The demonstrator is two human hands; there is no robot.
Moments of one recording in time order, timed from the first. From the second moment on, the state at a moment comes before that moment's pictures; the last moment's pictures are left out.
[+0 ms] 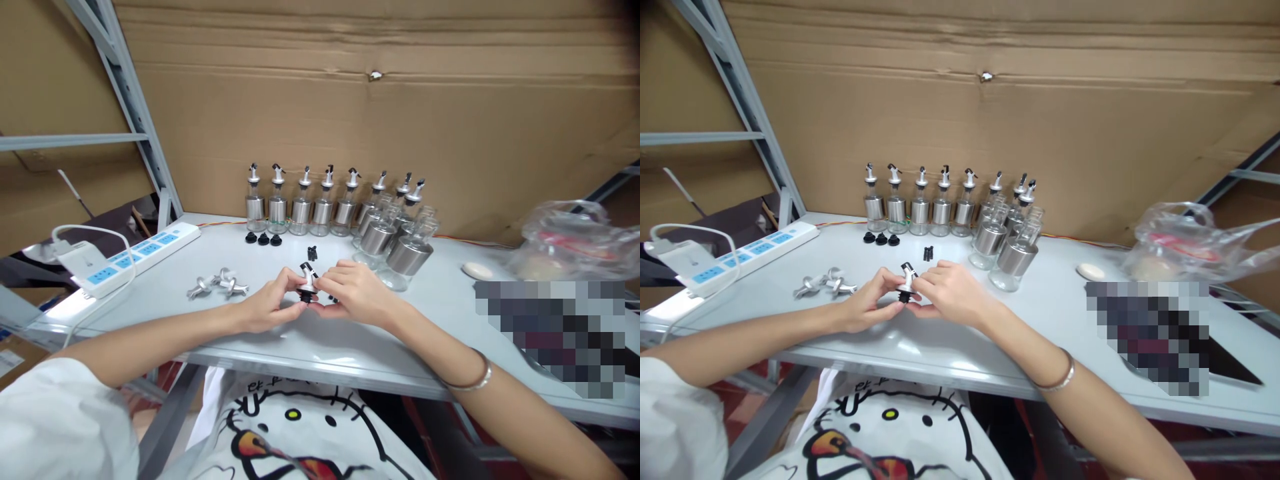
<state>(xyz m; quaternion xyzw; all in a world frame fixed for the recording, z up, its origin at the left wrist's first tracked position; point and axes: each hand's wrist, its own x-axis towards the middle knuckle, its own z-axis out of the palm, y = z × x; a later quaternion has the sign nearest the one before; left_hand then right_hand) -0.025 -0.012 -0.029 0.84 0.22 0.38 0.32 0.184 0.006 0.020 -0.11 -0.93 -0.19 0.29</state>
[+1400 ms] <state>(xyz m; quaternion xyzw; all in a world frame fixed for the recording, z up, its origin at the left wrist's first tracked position) -0.022 -0.008 -0.007 0.71 0.31 0.52 0.36 0.307 0.038 0.091 -0.65 -0.71 -0.08 0.25</state>
